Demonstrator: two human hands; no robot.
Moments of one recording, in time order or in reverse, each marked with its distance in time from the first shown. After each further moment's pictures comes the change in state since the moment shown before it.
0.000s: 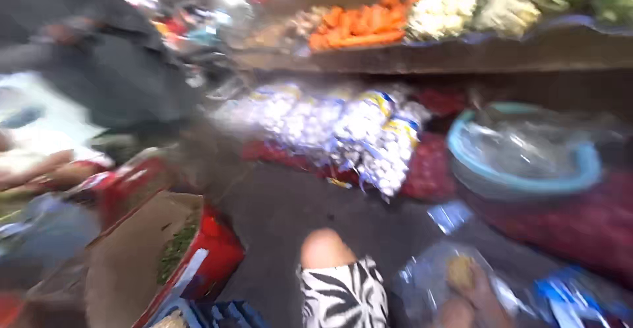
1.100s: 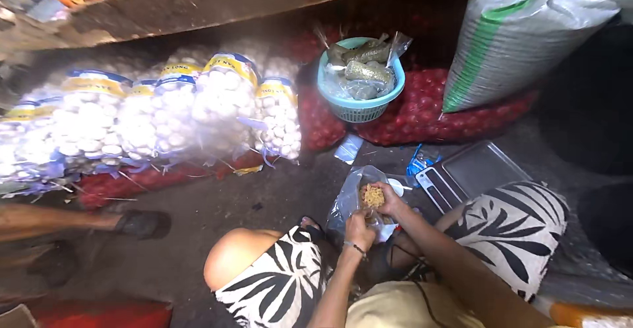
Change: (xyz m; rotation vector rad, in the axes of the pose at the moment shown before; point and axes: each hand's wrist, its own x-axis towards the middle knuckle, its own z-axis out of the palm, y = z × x) left_hand 0.001 -0.004 -0.021 0.030 -0.071 -0.235; right_hand -0.039 -0.023 -0.004 0.287 -0.105 0.192
